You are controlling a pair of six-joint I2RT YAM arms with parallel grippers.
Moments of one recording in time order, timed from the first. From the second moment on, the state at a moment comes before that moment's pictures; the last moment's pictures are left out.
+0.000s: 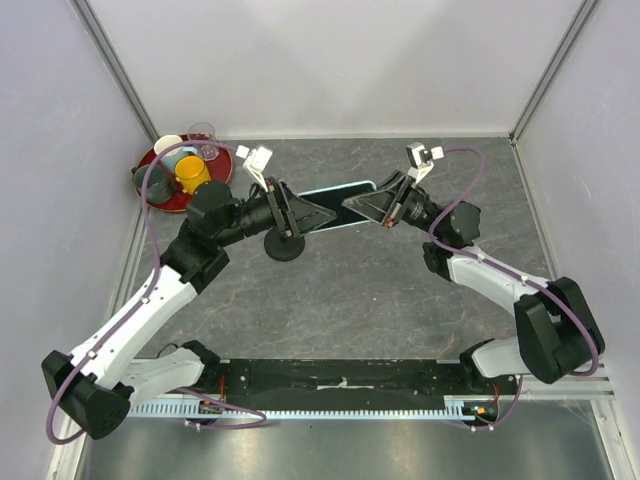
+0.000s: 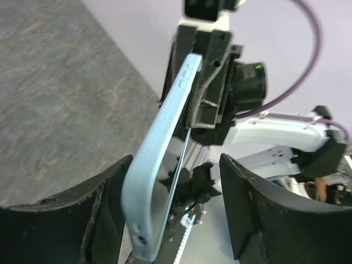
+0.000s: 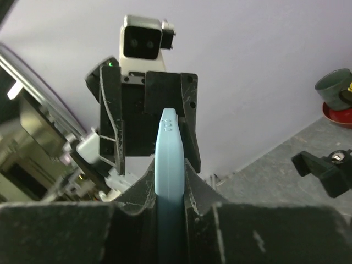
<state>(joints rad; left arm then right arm) -0.59 1.05 1.00 0.08 0.52 -0.80 0.45 1.36 0.71 1.28 -0.71 1.30</state>
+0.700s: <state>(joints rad) -0.59 1.04 1.51 -0.90 0.49 -0.09 0.74 1.40 1.38 -0.62 -0.76 -0.27</state>
